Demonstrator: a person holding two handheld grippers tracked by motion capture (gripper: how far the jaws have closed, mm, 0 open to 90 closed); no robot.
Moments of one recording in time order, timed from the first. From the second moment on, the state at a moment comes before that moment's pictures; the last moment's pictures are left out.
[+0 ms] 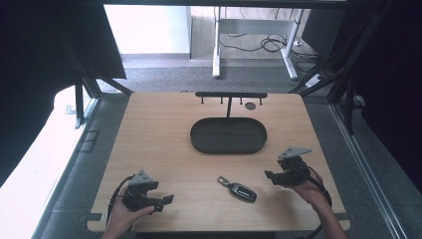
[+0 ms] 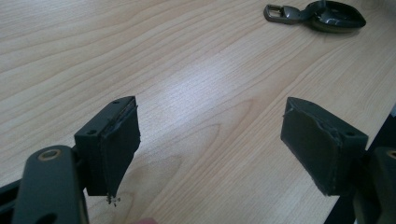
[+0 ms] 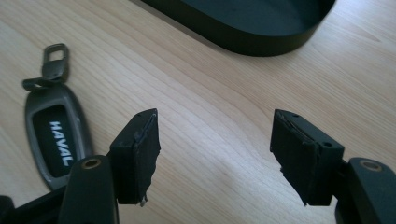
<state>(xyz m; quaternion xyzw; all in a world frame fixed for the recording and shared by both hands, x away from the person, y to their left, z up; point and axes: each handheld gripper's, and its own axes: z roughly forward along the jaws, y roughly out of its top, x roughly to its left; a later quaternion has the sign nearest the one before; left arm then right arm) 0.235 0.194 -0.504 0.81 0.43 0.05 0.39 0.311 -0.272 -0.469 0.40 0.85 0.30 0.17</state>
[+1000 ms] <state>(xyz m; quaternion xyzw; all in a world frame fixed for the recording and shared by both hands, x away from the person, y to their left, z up) 0.234 0.193 -0.501 0.81 0.43 0.06 0.39 0.308 -0.205 -0.462 0.30 0.92 0.23 0.12</state>
